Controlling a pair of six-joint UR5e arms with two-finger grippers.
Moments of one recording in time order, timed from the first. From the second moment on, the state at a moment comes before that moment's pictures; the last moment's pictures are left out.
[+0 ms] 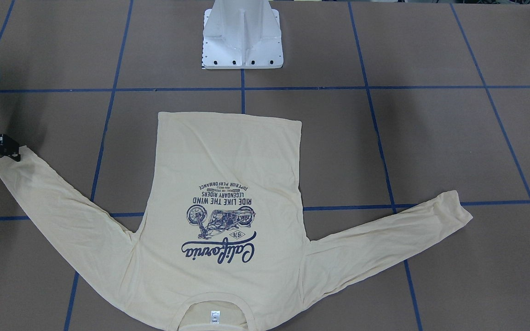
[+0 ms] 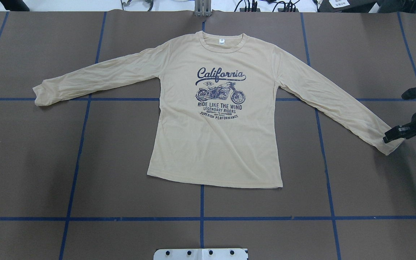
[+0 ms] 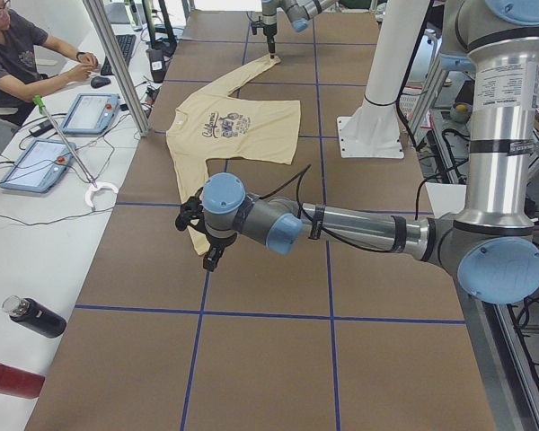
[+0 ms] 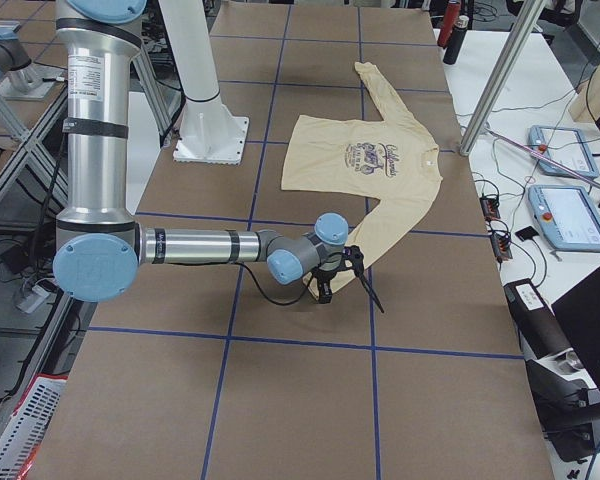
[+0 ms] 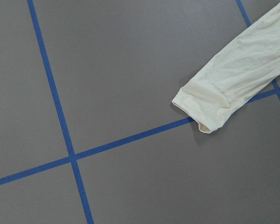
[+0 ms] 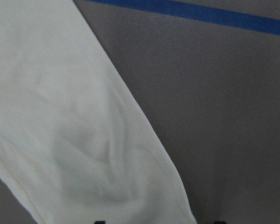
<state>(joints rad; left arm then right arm) -1.47 -1.55 -1.71 -1.88 -2.45 -0.06 1.03 -1.63 1.54 -1.04 2.24 0.51</state>
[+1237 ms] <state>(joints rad) -1.47 -1.55 -1.73 -1.87 -2.47 -0.06 1.03 -1.64 1.53 -1.05 2.25 0.51</state>
